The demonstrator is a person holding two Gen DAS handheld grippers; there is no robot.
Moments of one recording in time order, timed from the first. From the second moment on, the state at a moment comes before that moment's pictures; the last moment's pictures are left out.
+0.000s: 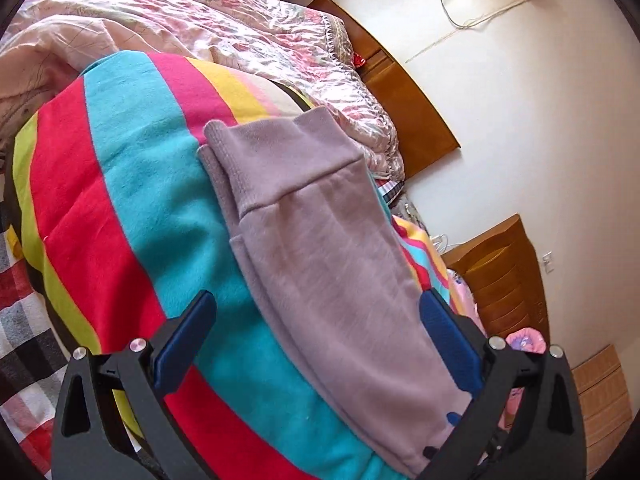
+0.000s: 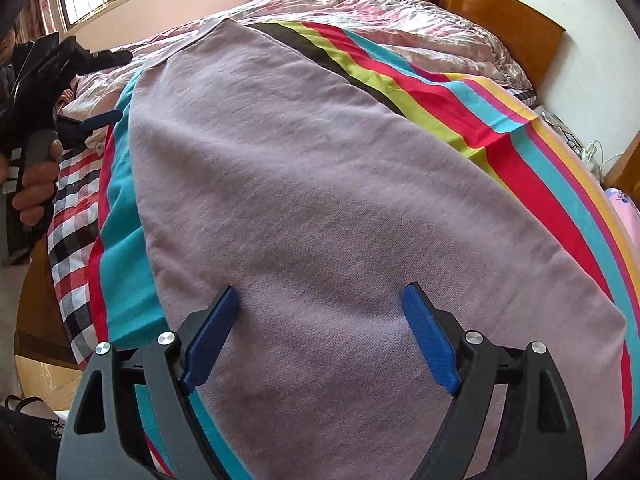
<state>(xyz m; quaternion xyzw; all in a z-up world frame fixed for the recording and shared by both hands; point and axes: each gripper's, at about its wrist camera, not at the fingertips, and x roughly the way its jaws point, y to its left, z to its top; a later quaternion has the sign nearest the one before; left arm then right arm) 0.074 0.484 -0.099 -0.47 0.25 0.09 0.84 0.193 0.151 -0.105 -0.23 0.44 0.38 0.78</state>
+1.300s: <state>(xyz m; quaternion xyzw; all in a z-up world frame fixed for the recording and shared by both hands) 0.114 0.453 0.023 -0.30 0.23 0.08 0.92 0.232 0.221 -0.083 -0.23 0.38 0.45 0.77</state>
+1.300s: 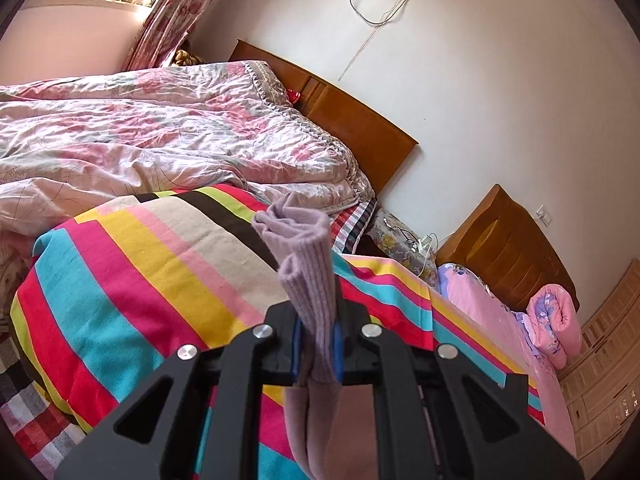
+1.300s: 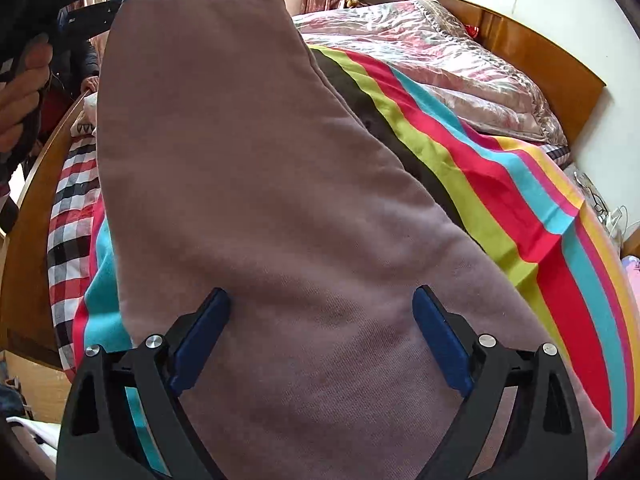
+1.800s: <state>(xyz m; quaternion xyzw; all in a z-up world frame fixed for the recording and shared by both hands) 0.115 0.284 0.088 -0.16 0.21 0.02 0.97 0.253 0.015 -0.008 0.06 0.37 0.38 0.85</state>
